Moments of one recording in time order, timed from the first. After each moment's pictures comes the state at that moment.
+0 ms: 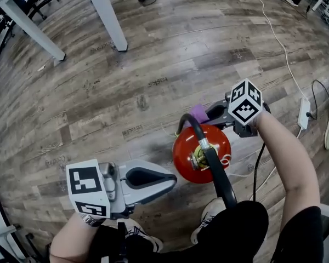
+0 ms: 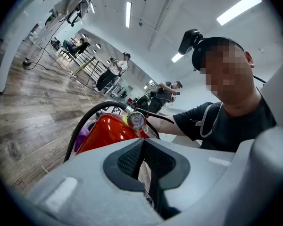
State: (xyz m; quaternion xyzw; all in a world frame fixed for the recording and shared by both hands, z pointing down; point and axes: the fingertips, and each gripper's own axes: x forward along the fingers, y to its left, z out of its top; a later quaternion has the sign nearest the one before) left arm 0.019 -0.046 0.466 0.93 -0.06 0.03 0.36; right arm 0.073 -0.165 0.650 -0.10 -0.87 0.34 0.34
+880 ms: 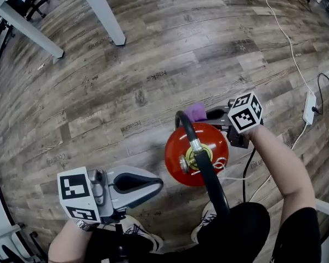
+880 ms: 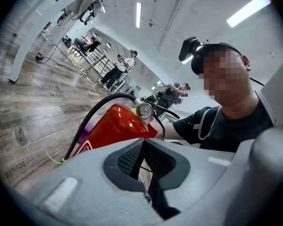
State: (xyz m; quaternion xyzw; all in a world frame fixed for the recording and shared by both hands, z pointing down) left arm 0.007 -0.043 0.493 0.91 -0.10 0.04 0.39; right arm 0.081 -0.173 0.695 0.01 -0.88 0.41 0.23
